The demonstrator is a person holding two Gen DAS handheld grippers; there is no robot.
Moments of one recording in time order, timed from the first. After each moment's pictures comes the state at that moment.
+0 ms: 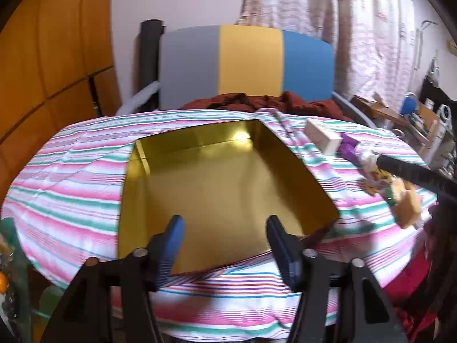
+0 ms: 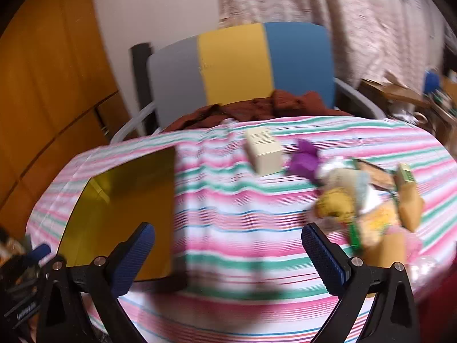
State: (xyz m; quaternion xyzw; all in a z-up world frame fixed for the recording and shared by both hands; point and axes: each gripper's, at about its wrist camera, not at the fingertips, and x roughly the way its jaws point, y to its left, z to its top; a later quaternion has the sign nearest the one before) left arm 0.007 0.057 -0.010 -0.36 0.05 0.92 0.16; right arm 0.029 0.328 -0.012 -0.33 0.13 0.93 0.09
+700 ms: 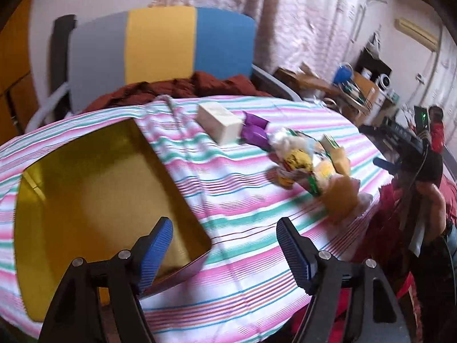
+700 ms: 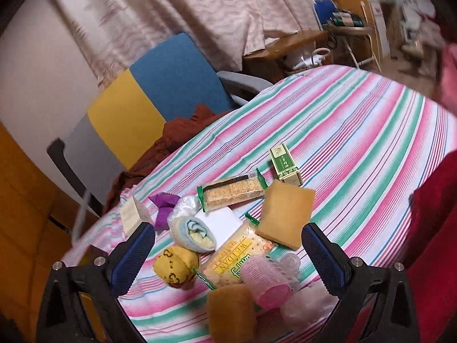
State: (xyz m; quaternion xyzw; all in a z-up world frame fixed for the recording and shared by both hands) left arm -0.007 0.193 -0.009 -0.41 0.07 0.84 0.34; right arm 0.103 0.546 -0.016 -0.26 0.35 0.87 0.24
